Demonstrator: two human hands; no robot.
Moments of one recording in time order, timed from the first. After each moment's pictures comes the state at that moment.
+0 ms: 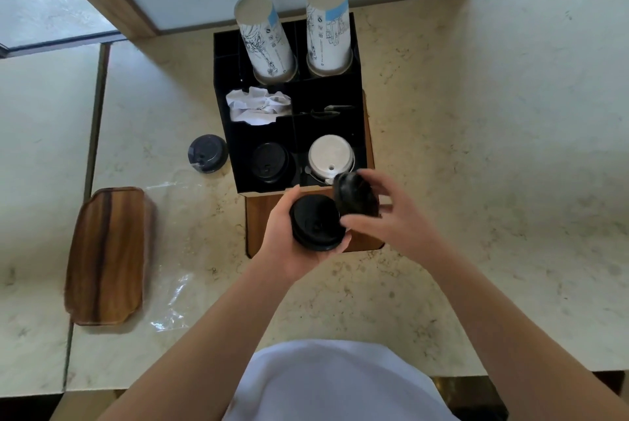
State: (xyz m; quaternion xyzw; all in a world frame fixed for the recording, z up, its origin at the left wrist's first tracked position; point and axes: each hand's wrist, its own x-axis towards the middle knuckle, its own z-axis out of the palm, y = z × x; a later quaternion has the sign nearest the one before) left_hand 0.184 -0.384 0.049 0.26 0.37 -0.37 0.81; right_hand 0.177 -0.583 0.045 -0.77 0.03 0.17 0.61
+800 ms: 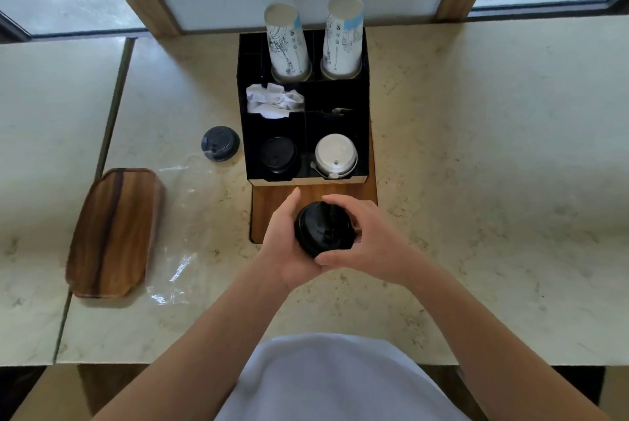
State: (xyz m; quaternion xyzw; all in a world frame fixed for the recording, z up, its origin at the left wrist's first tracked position) left_hand 0.140 -0.372 0.090 0.24 0.33 -0.40 0.82; right_hand 0.132 -0.541 0.083 -0.85 -0.09 0.21 0.47
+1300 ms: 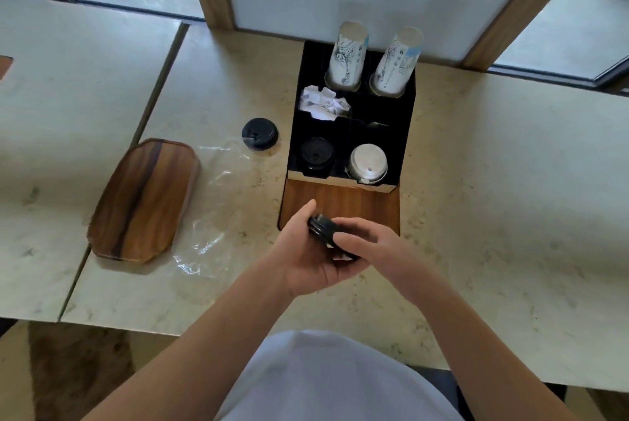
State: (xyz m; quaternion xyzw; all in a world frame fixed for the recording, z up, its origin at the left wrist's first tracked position) left_hand 0.101 -0.307 0.115 0.15 0.34 -0.43 0.82; right_hand 0.102 -0.476 0.119 -0.74 0.03 0.35 0.58
